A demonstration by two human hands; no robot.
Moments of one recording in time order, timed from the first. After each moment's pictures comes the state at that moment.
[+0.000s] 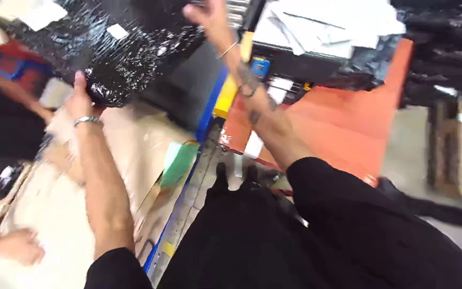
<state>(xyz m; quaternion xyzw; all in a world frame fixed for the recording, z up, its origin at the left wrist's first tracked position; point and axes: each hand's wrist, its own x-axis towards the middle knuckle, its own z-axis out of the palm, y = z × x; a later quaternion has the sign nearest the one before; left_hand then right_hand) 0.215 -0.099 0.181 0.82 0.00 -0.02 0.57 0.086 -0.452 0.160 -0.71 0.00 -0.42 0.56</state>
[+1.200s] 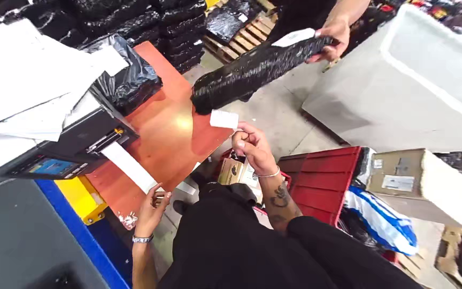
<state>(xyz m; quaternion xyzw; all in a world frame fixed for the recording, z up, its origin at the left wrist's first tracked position) -0.138 -0.295 0.016 0.58 -0.54 -0.57 0.21 -0.486 -0.317 0.124 -0.50 0.37 -0.62 0.48</state>
